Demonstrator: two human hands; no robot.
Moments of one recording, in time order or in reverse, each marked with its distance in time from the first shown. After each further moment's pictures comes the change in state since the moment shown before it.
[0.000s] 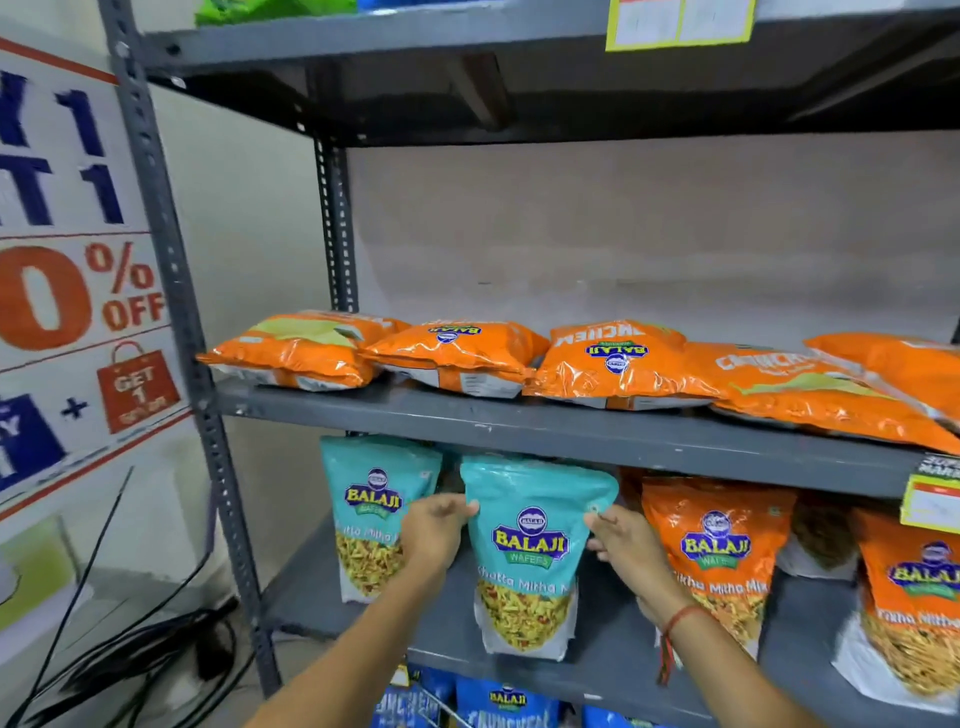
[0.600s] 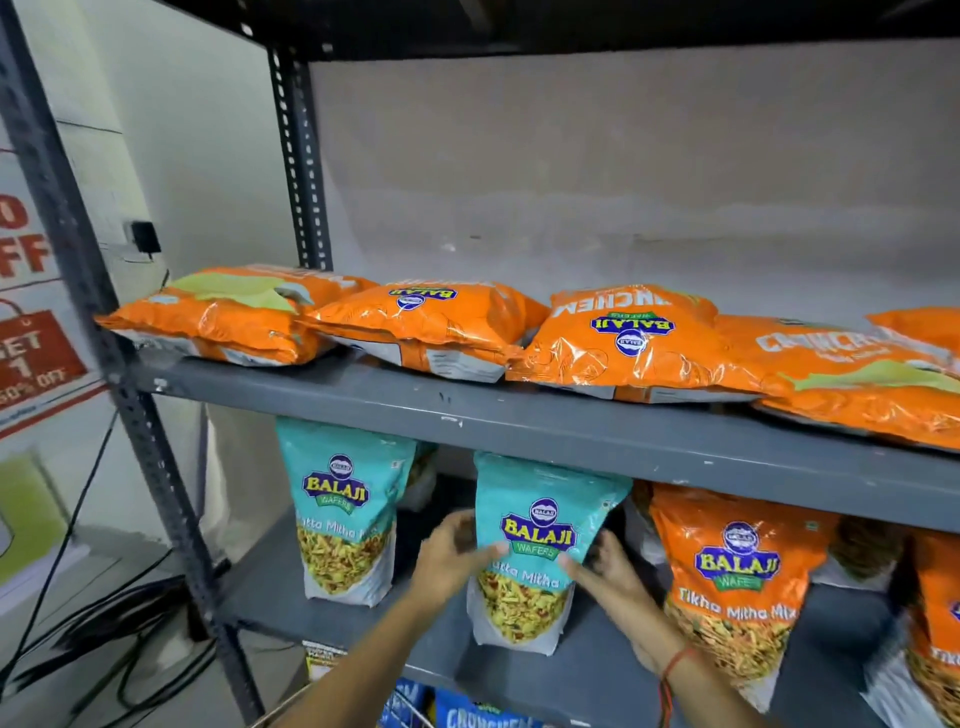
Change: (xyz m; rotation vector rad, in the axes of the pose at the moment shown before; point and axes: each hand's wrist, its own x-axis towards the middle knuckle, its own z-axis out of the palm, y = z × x) left_hand 0.046 -0.081 0.057 0.002 -0.361 -0.021; right_hand 0.047 0.092 0.007 0.215 -0.269 0.133
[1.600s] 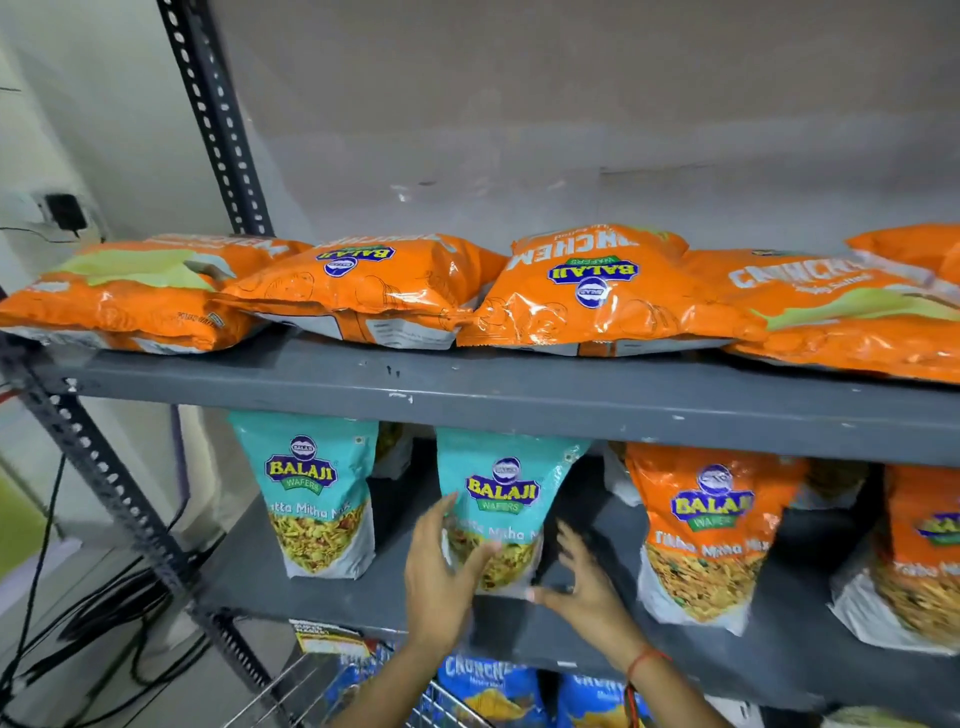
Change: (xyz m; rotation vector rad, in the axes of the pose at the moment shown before) left_hand -0.044 -0.018 0.036 0.178 0.300 0.249; right_hand -0.021 0.060 0.014 -0.268 0.052 0.047
